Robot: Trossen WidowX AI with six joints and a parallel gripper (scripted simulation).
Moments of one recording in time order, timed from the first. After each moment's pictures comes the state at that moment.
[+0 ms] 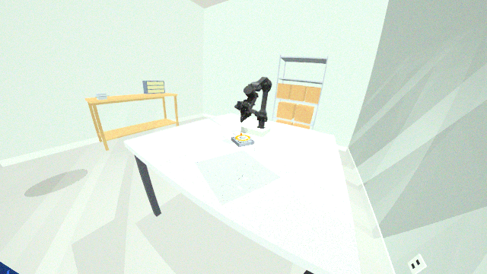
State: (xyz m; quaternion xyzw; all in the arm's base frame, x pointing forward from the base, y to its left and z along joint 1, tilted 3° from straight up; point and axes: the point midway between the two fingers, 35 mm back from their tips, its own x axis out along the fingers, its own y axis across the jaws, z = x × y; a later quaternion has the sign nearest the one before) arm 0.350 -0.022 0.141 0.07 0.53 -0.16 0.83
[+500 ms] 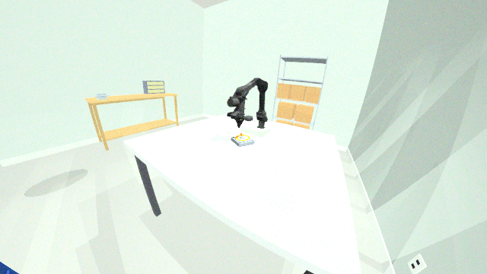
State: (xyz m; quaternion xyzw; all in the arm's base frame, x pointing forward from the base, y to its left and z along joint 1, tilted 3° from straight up) arm 0.296 -0.075 0.079 0.03 0.71 -0.03 0.70
